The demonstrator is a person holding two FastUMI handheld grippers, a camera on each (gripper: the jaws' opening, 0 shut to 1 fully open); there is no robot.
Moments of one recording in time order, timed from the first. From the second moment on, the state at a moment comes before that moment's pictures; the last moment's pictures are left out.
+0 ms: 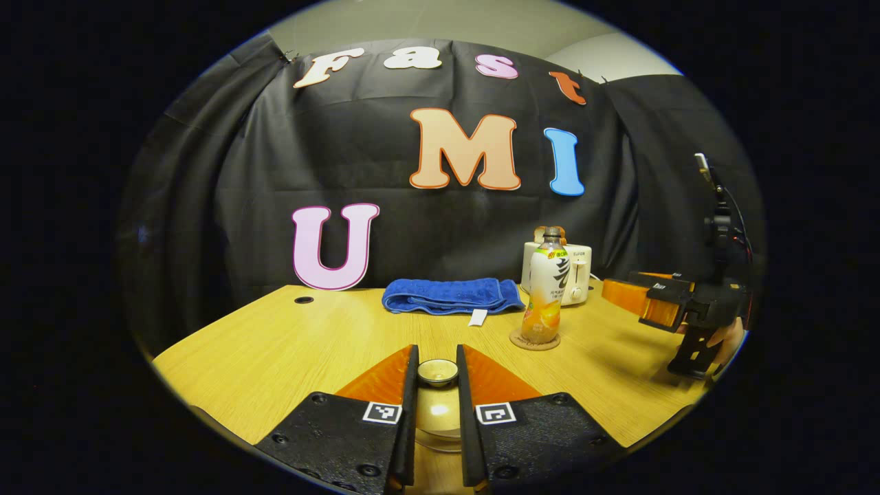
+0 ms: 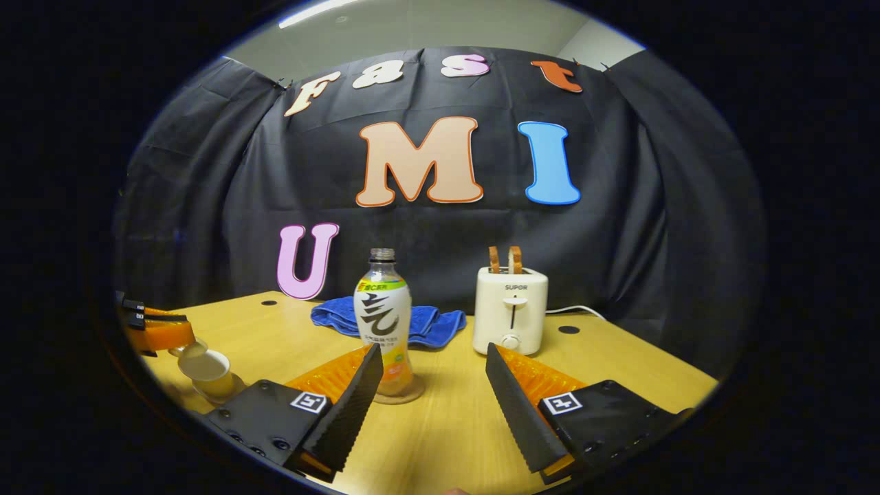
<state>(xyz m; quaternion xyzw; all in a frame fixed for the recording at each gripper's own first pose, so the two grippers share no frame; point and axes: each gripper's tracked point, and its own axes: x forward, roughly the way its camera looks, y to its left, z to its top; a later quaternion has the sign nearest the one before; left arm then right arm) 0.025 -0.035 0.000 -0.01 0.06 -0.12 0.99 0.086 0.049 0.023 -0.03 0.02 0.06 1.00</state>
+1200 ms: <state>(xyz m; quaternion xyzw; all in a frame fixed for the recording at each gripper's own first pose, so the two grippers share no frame) 0.019 -0.039 0.006 0.02 0.03 -0.09 1.00 0.034 0.060 0.025 -0.02 0.03 0.09 1.00</state>
